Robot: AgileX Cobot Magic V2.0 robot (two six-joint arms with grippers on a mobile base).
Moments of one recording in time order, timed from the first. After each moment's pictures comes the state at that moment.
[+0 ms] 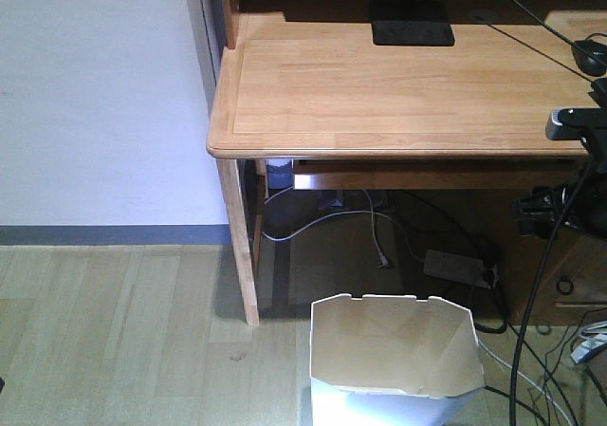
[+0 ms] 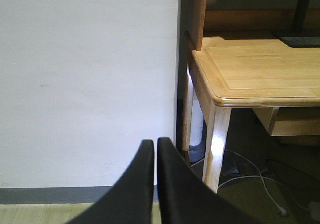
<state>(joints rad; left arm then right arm) 0.00 -0.01 0.03 -0.02 0.27 -0.02 -0.10 1.46 -0.82 0.09 0.67 -0.20</state>
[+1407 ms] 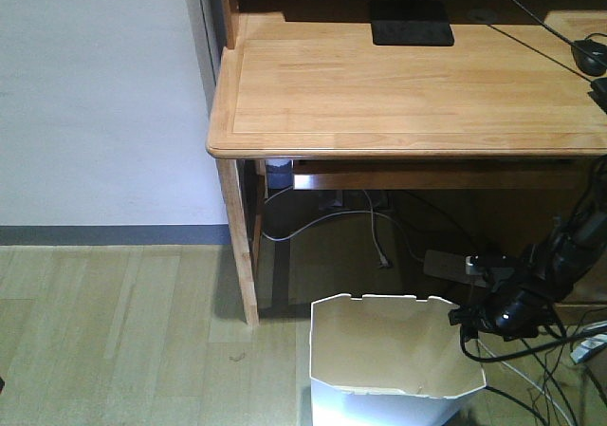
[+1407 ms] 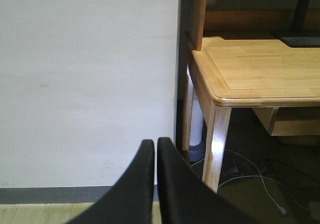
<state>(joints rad) 0.00 -0.01 0.03 -0.02 0.27 -0.02 -0.16 2.70 -1.14 0.32 0.11 -0.51</state>
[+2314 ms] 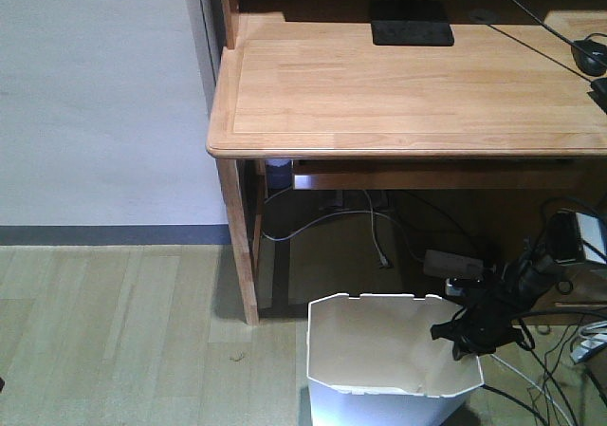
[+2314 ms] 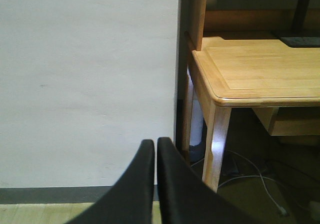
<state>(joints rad) 0.00 -0.01 0.03 -0.02 0.27 -0.02 -0.17 3.07 -1.61 0.33 0.36 -0.51</state>
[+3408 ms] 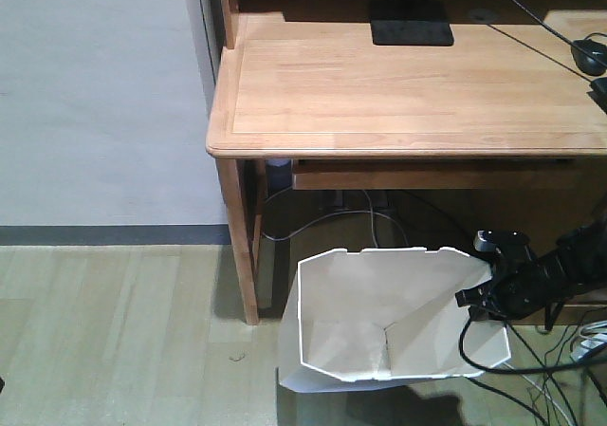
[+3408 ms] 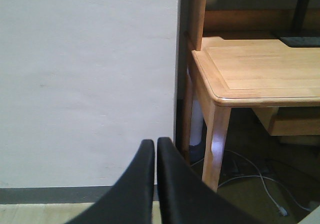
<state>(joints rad) 0.00 -0.01 0.03 -0.02 0.27 -0.02 -0.24 2.41 -0.92 1.24 0.36 -1.58</state>
